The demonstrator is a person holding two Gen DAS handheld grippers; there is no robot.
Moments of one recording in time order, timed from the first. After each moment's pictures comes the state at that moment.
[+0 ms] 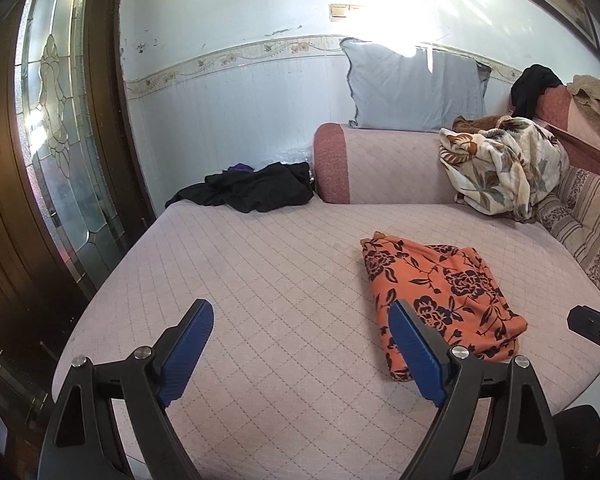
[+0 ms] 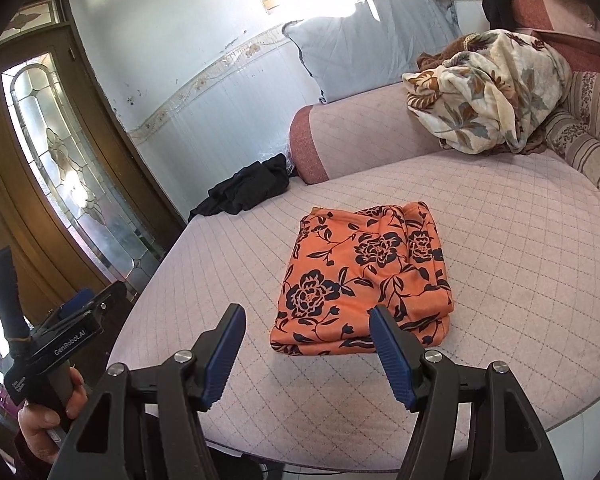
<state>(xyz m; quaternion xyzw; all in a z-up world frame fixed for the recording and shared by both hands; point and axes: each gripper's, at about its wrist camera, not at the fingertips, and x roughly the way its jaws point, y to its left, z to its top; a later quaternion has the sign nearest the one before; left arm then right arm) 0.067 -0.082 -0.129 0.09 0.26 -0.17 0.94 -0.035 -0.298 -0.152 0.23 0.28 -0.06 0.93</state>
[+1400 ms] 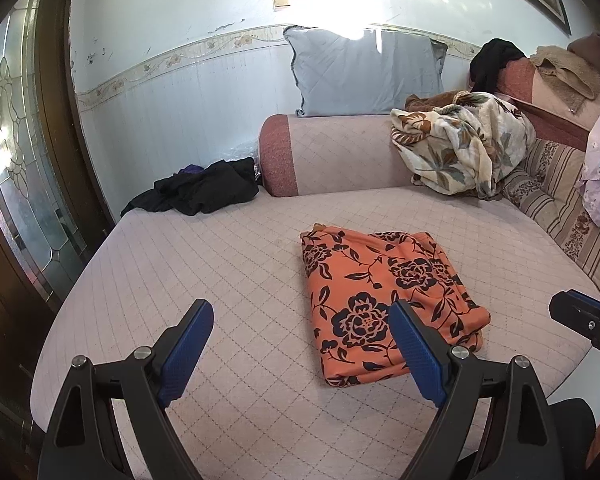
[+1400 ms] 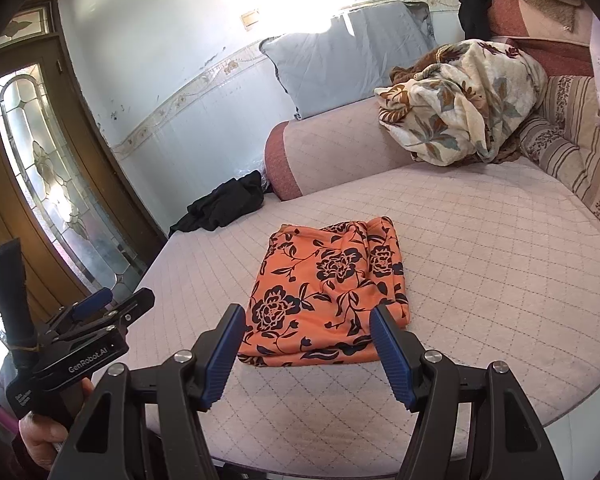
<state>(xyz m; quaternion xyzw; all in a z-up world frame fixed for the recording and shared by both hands) 0.058 -0.154 -0.139 0.12 0.27 -0.23 0.93 -0.051 -0.332 -0.152 0.23 0.26 -0.09 0.93</state>
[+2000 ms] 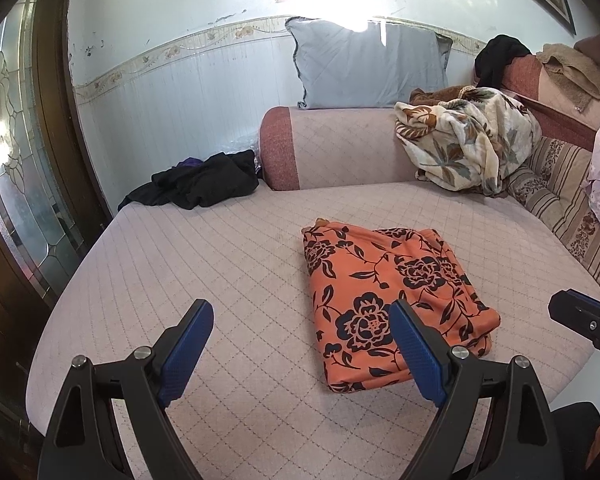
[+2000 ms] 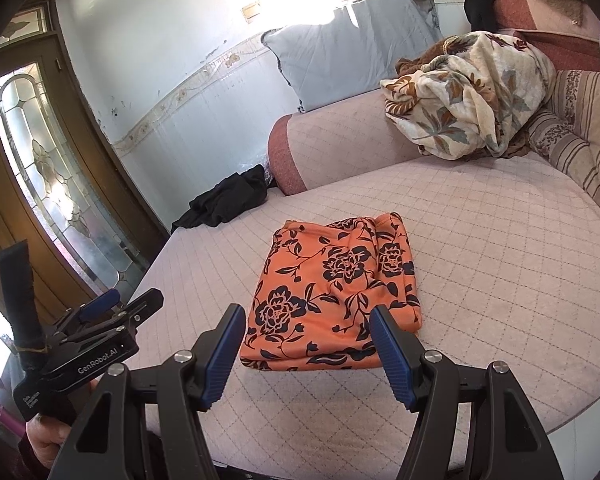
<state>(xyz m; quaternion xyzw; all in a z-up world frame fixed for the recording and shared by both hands) 0.076 -0.160 -0.149 0.12 0.28 -0.23 0.92 -0.032 -0.334 -0.158 0.24 0.27 -0.08 0.93</state>
